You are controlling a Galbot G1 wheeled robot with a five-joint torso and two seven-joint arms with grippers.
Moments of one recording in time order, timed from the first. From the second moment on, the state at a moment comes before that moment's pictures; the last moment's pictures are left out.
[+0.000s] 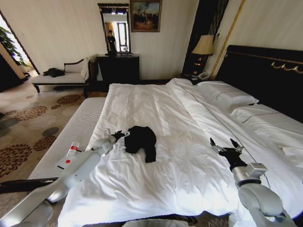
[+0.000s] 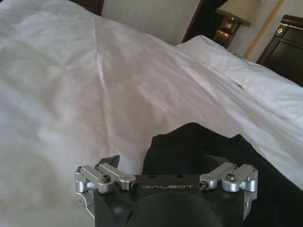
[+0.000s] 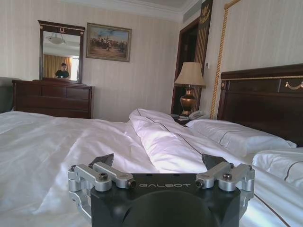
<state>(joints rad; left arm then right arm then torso) 0.49 -1.03 0.20 -1.17 -1.15 0.23 0.00 -1.67 1.06 0.93 2.18 0.55 -0.15 0.13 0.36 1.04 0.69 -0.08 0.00</state>
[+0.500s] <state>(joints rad) 0.43 -1.11 0.21 -1.05 -1.15 0.22 0.03 -1.68 1.06 0.93 2.18 0.55 -0.16 0.13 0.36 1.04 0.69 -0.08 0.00</state>
